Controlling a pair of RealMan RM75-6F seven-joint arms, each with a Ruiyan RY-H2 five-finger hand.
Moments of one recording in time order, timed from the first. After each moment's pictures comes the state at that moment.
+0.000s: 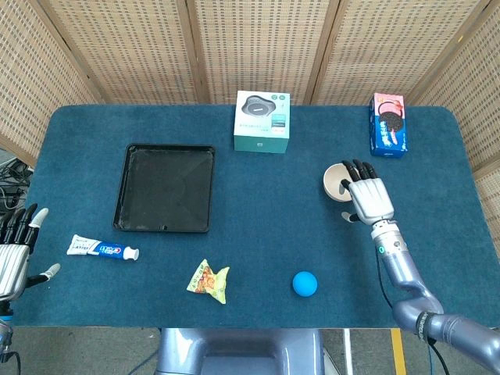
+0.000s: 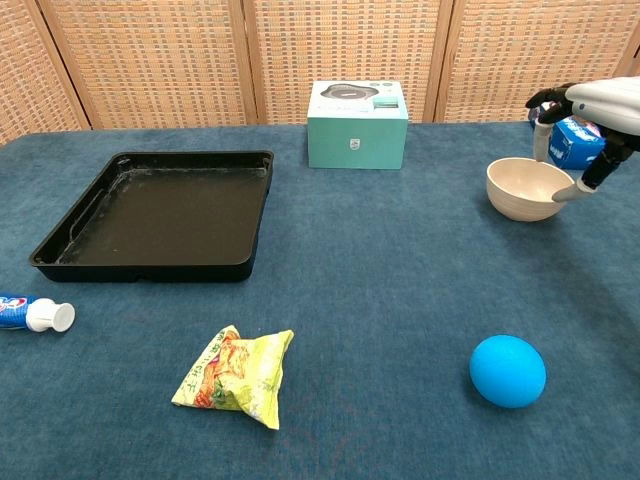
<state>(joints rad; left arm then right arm) -0.11 -1.18 -0.06 -1.56 1.50 1.50 0.13 0.61 -1.46 0.30 -1.26 -1.23 0.96 -0.27</state>
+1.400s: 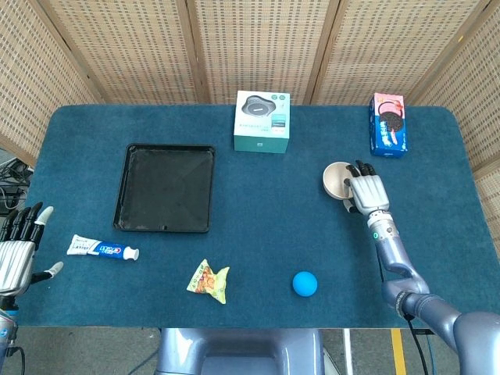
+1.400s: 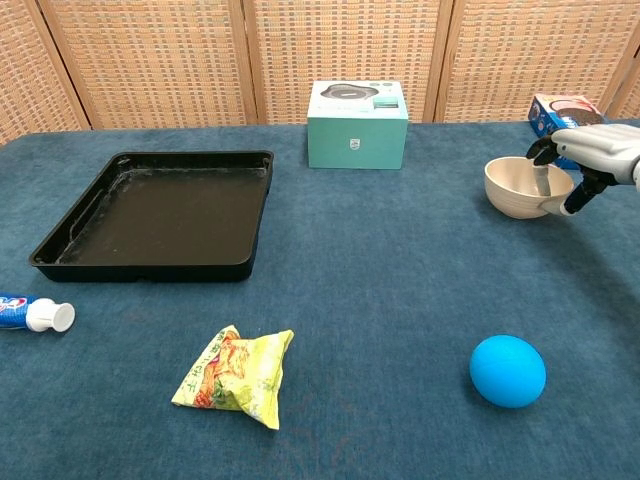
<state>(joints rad) -0.13 -1.19 -0.06 -1.55 1.47 1.46 0.15 0.72 -1.68 0.22 -0.78 -1.24 0.85 -0.03</state>
